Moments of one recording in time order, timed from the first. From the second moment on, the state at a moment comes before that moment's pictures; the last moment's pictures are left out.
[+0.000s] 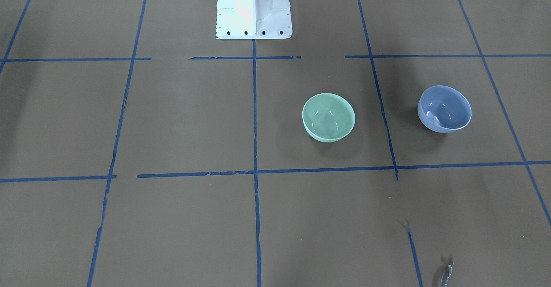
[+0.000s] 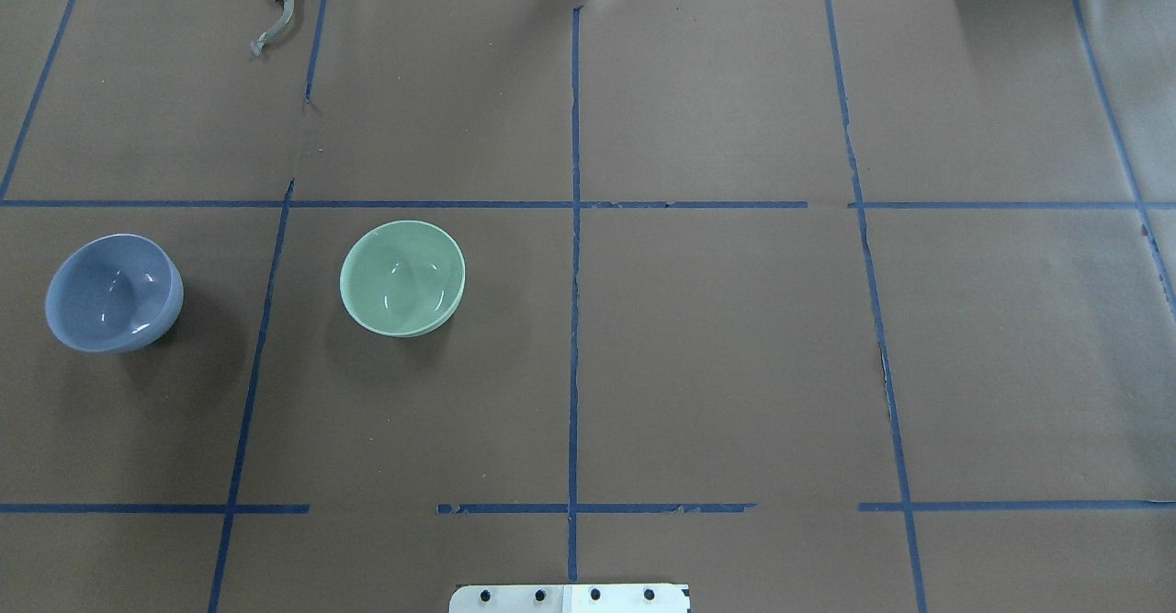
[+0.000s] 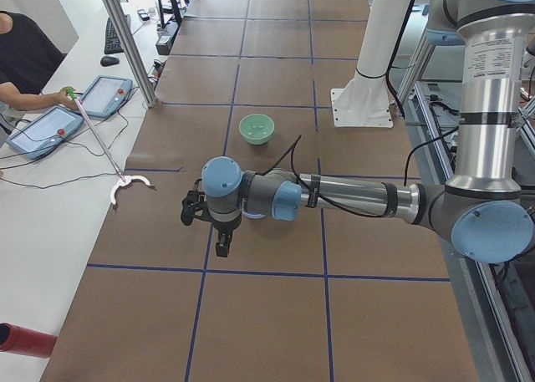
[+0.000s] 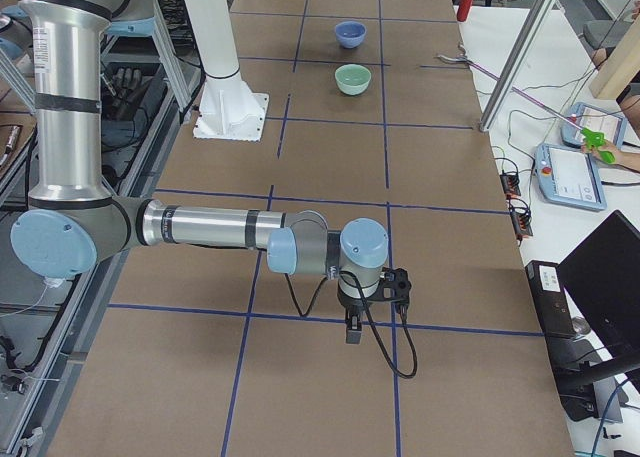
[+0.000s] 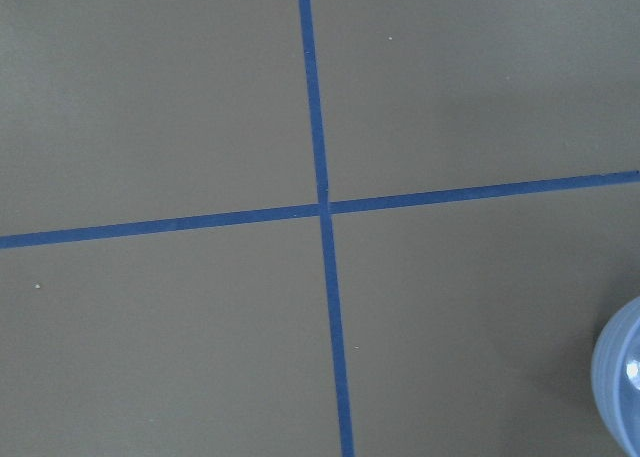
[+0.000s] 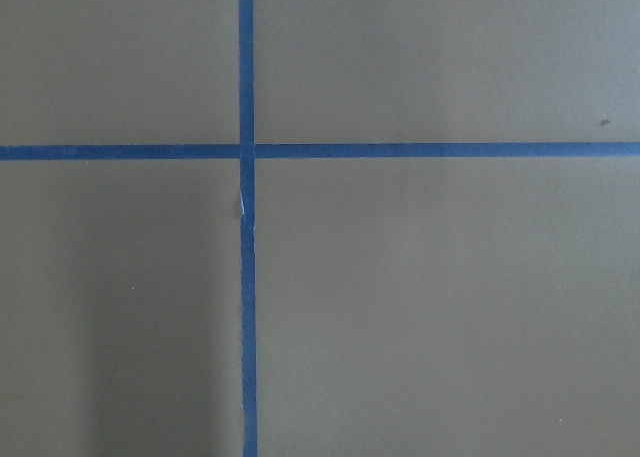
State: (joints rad) left arm -1.46 -1.53 -1.71 -1.73 -2.40 -0.21; right arm 1.58 -1.63 1.62 -1.55 2.28 0.03
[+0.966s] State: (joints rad) left arm -1.05 -1.46 -1.63 -2.27 -2.21 -0.85; right arm 1.58 -1.63 1.62 -1.55 2.27 0.03
